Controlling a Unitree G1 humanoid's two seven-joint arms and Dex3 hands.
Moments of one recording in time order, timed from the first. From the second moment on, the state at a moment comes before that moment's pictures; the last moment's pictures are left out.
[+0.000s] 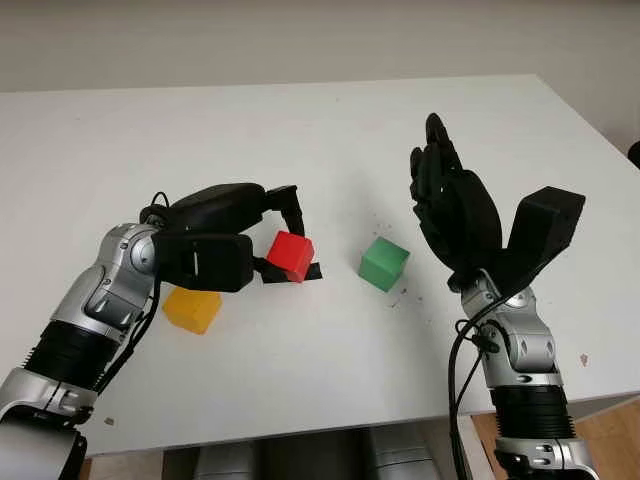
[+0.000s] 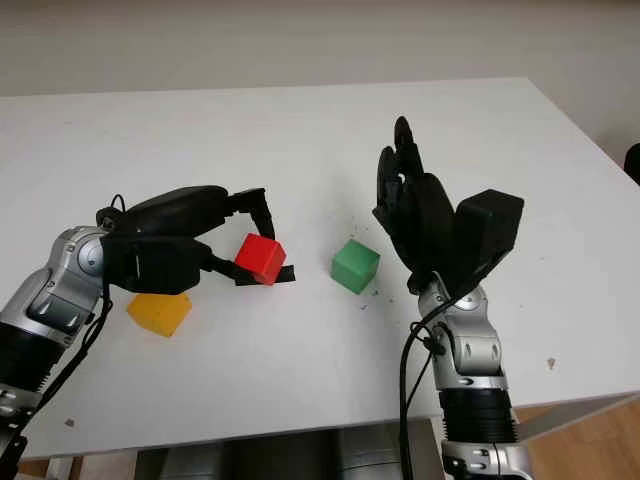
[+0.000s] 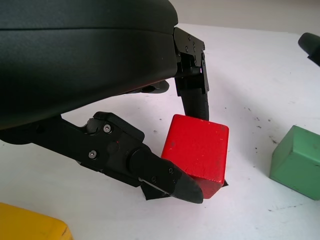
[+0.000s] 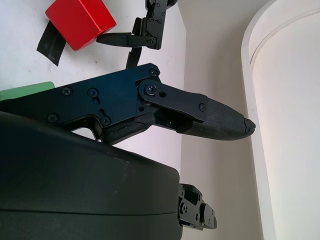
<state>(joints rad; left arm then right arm) -0.61 0.58 -0.26 0.26 0.46 -0.16 -0.51 -0.39 -0.14 -0.12 0.08 0.24 0.19 0.18</state>
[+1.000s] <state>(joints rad) -0.62 0.59 -0.24 0.24 0.33 -0.13 -0.69 -0.39 -0.14 -0.12 0.07 0.24 0.20 0.18</state>
